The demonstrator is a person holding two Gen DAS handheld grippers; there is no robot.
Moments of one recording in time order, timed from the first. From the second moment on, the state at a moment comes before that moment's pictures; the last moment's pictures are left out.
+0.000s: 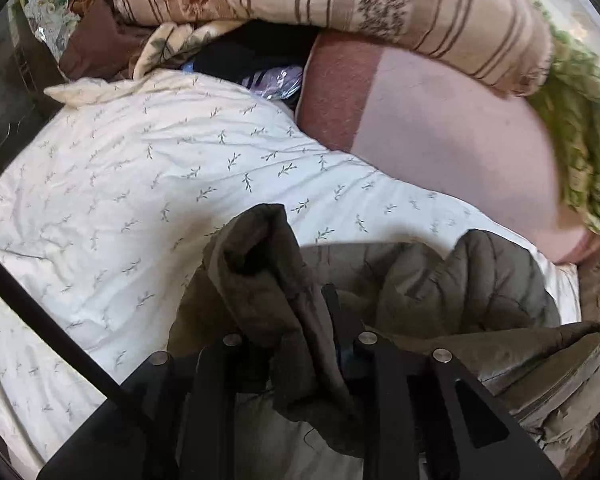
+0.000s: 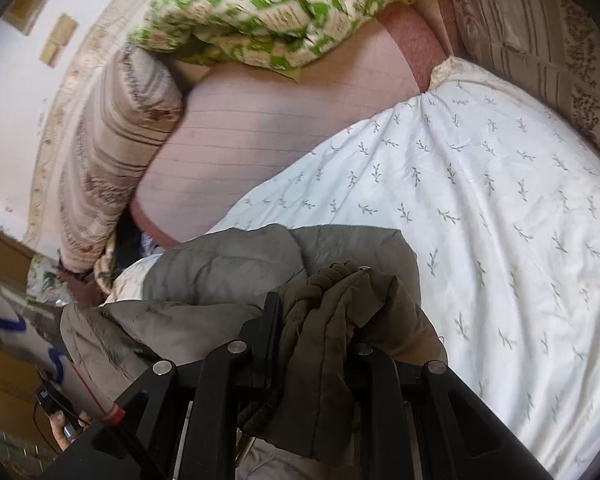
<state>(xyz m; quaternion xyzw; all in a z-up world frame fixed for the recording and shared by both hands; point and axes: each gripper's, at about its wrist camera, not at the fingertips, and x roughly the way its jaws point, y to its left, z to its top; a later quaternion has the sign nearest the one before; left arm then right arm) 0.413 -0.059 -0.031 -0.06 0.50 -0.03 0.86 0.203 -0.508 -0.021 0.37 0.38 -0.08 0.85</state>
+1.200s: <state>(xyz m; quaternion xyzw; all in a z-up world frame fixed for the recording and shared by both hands) 0.168 0.010 0.001 -0.07 0.39 -0.15 0.91 0.166 -0.317 0.039 0.09 0.36 -0.06 0.93</state>
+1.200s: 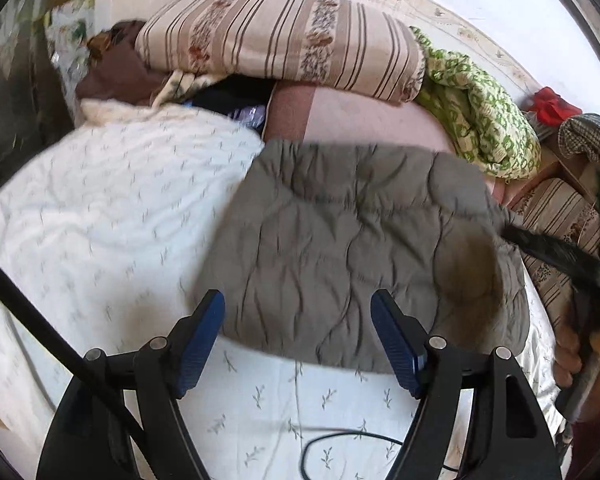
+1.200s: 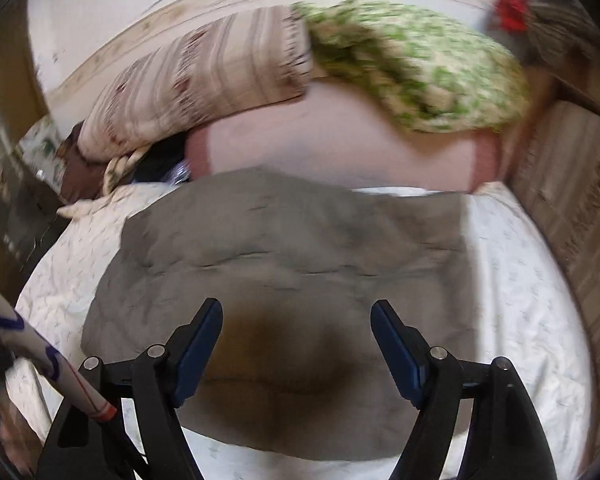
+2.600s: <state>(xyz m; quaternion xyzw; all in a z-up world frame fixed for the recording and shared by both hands) 0.214 0.044 -0.068 -0.07 0.38 -0.11 0.92 0.410 -0.204 -0.044 0.04 0.43 -0.08 0.90</state>
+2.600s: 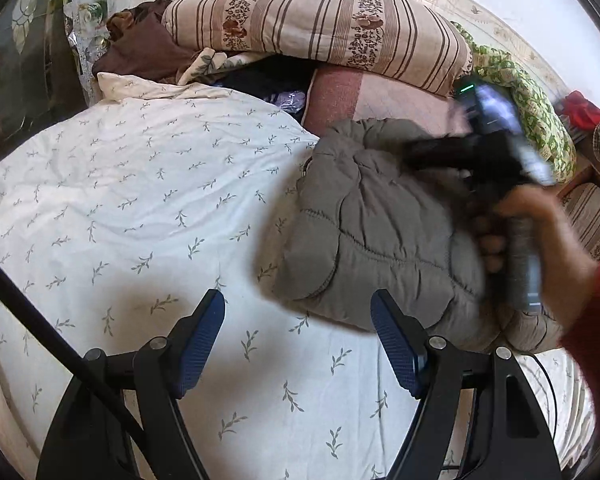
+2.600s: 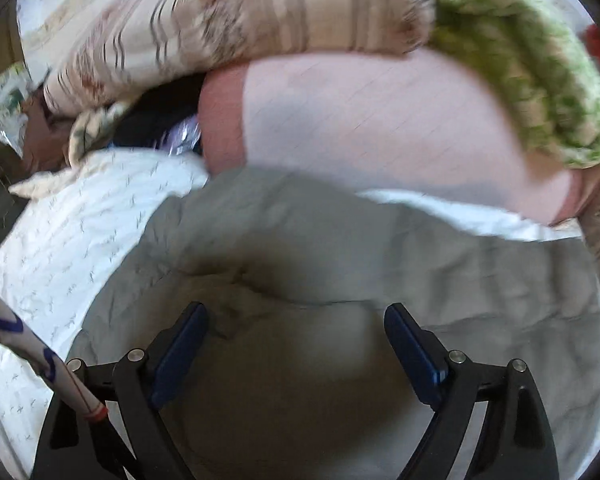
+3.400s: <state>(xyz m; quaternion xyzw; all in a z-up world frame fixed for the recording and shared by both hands) 0.218 0.041 -0.072 -0.05 0.39 -0.11 0.92 0.328 -0.443 -0.078 0.14 0.46 -0.29 0.83</state>
